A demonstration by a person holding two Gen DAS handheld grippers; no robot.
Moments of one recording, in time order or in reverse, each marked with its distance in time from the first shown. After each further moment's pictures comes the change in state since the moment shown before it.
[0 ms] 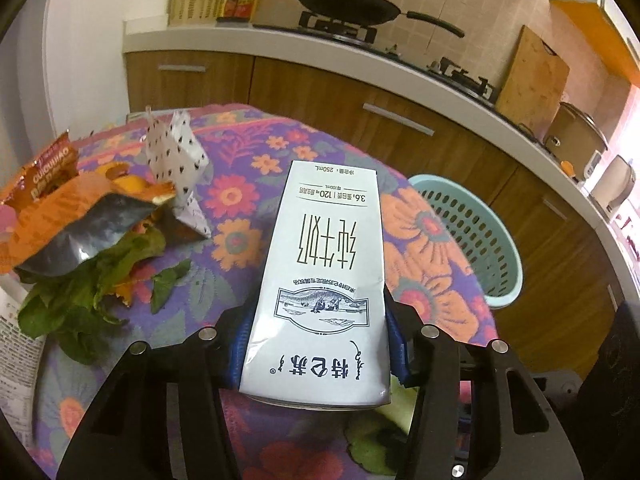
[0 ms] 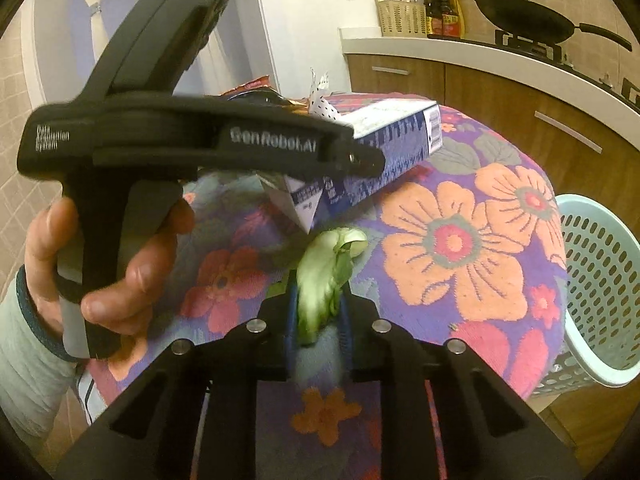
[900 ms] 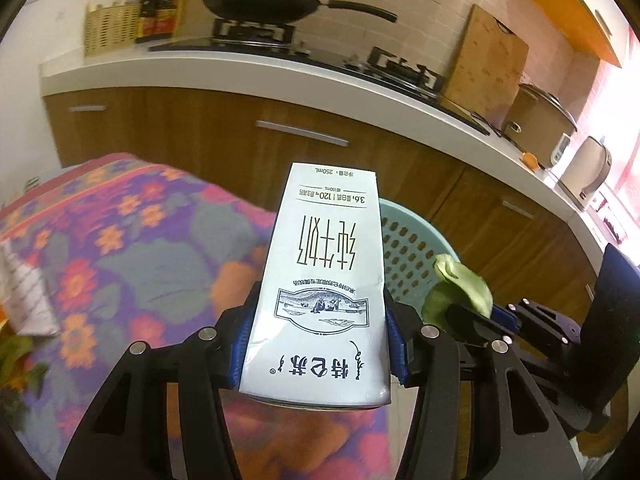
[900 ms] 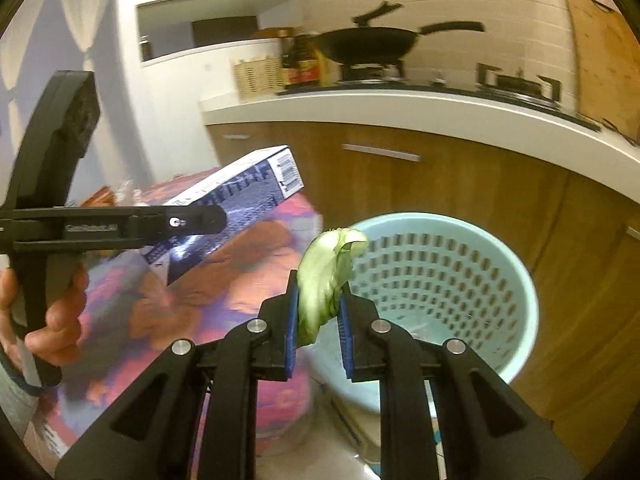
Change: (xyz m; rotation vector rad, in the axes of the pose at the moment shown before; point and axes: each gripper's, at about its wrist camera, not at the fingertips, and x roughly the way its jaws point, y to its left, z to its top) left arm 0.059 -0.122 0.050 0.115 0.013 -0.126; right arm -0.092 -0.175 -0.009 0.217 -0.193 -0.304
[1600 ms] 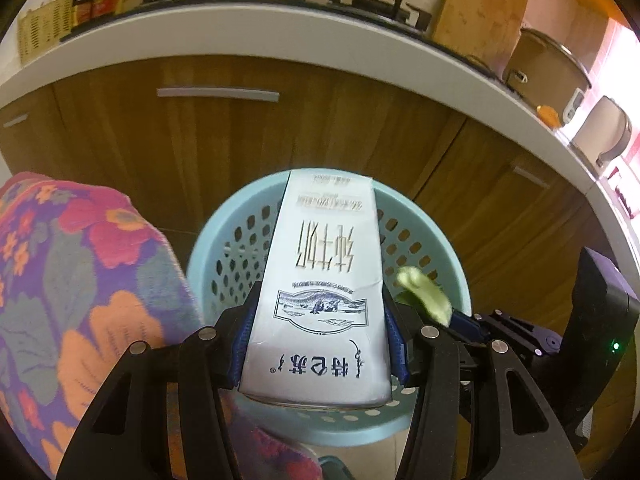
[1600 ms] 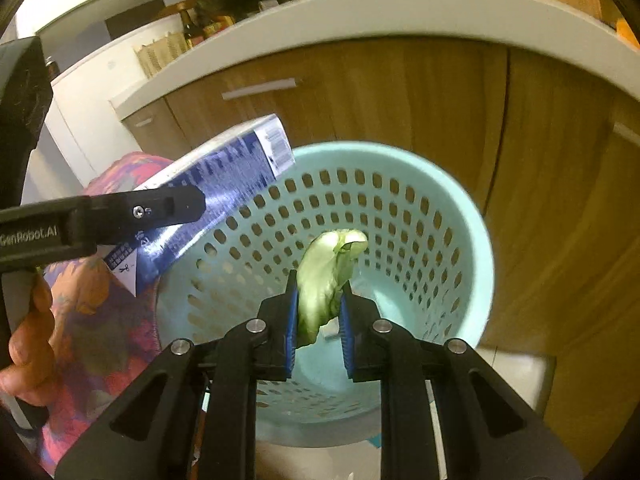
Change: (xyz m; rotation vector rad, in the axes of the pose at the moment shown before) left arm 0.119 -0.064 0.025 0.069 0.166 -0.007; right arm 0.061 -0.105 -0.021 0.231 0.182 -0.093
